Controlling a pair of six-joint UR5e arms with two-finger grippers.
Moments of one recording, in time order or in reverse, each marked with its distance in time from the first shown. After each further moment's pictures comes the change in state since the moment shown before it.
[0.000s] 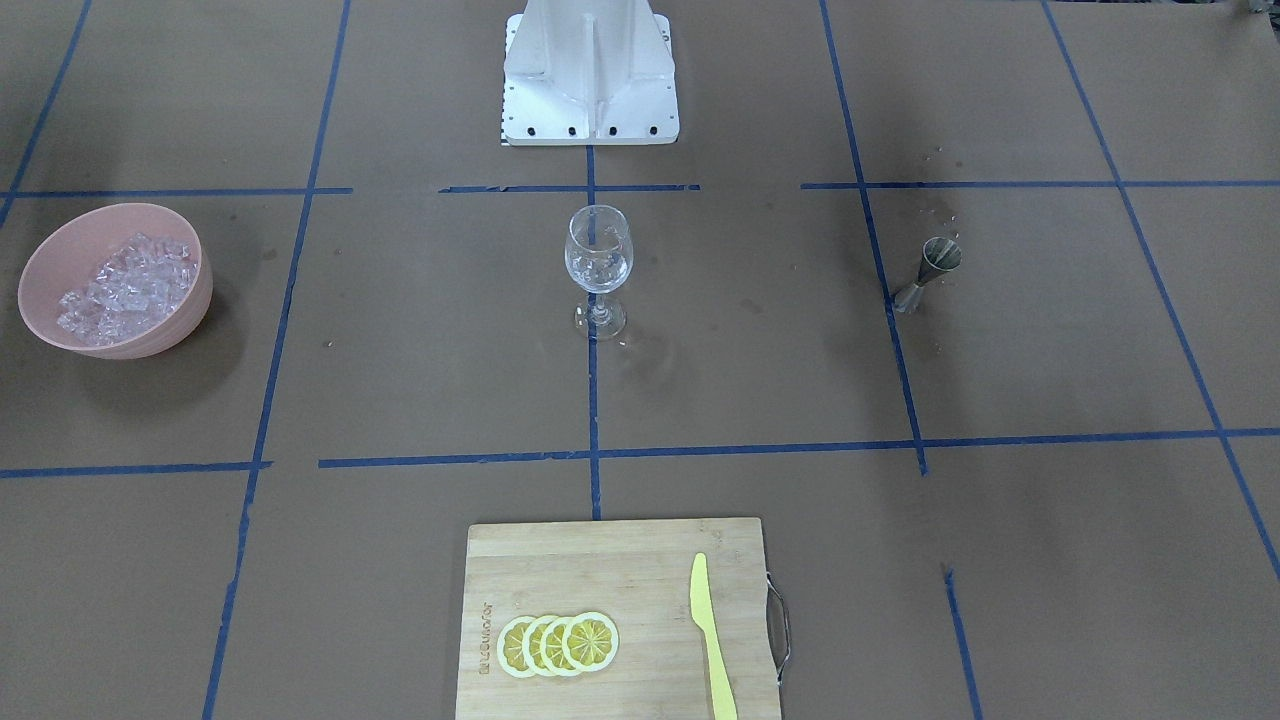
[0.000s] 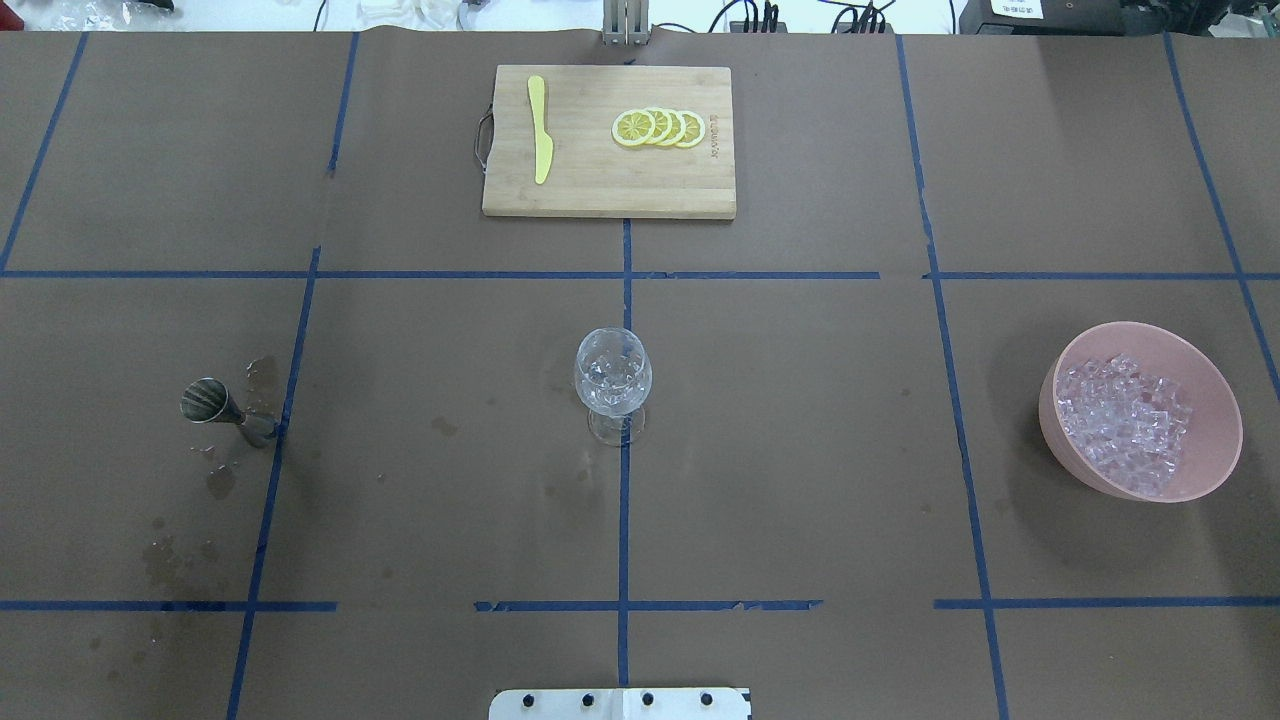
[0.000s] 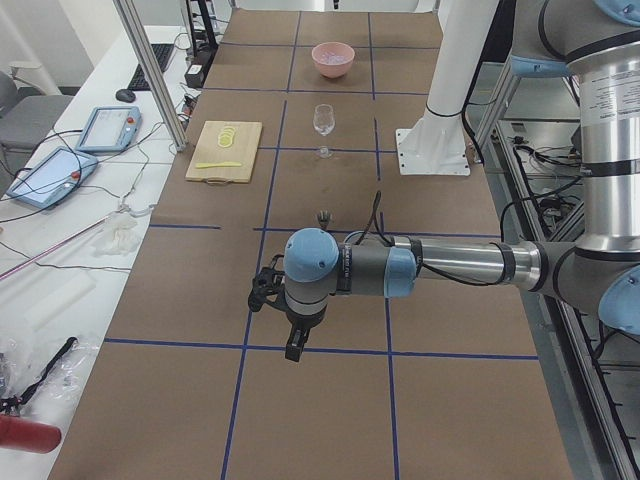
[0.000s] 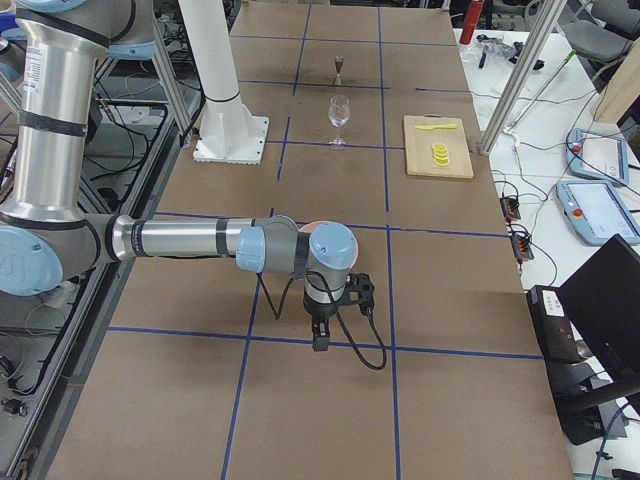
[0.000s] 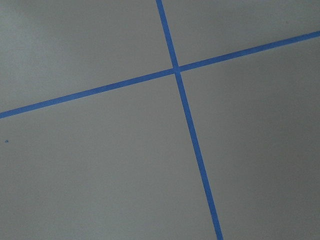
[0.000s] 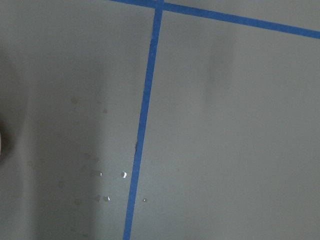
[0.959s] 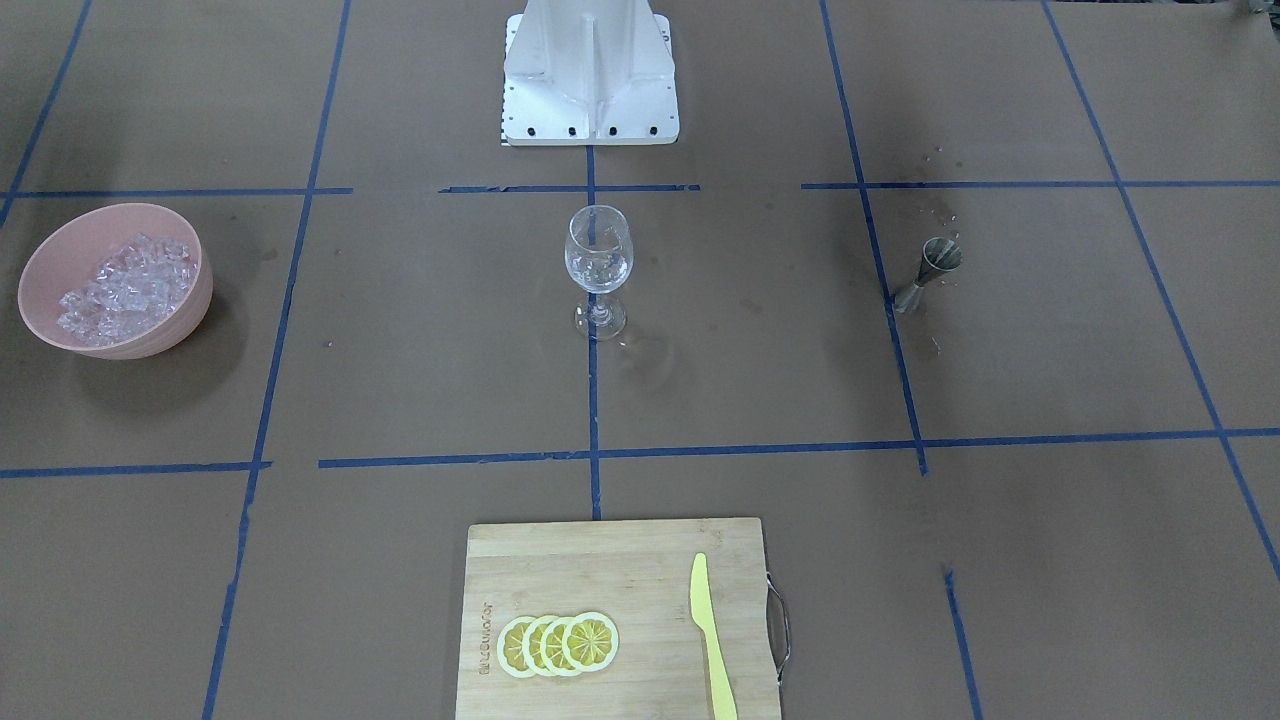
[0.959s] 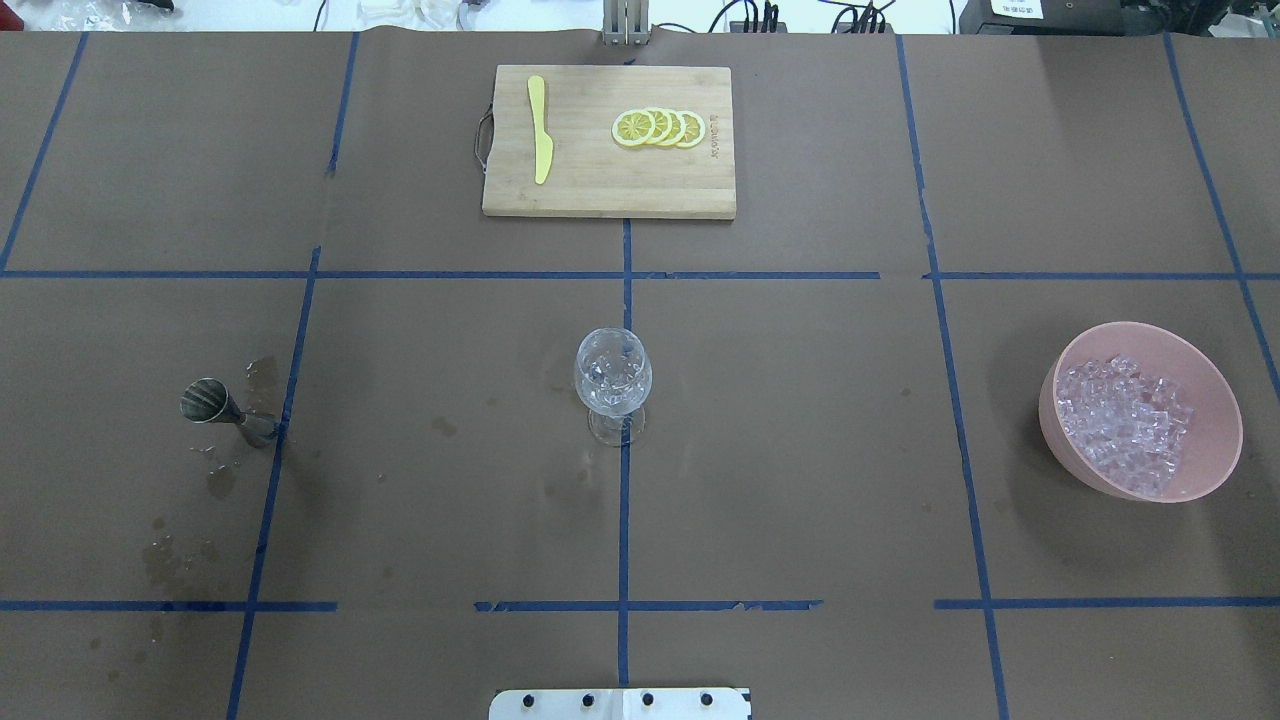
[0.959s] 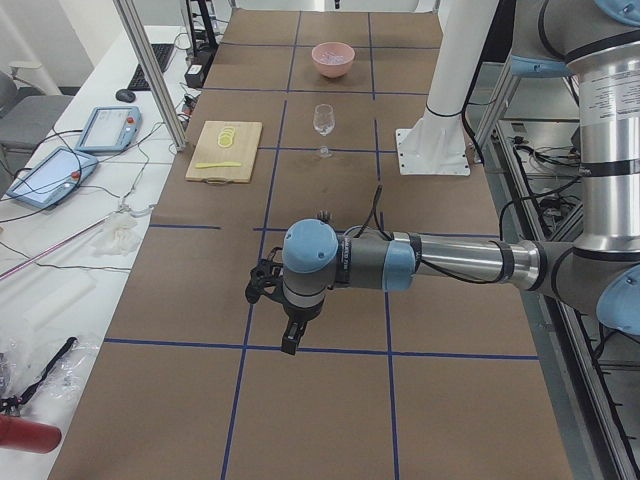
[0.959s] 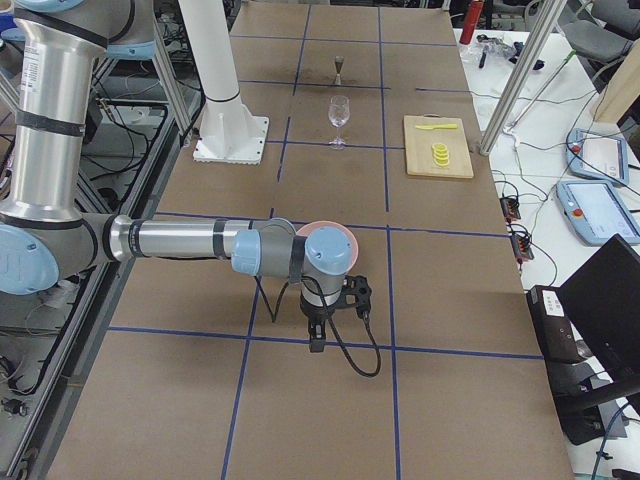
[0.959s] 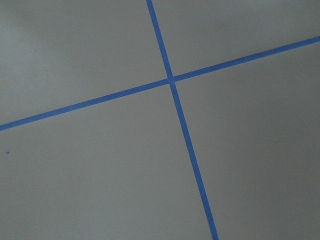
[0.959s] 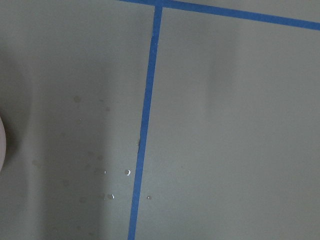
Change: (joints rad) left arm 0.000 -0.006 -0.022 -0.001 0.000 -0.001; right arm 0.014 -0.007 -0.005 0.000 0.022 0.004
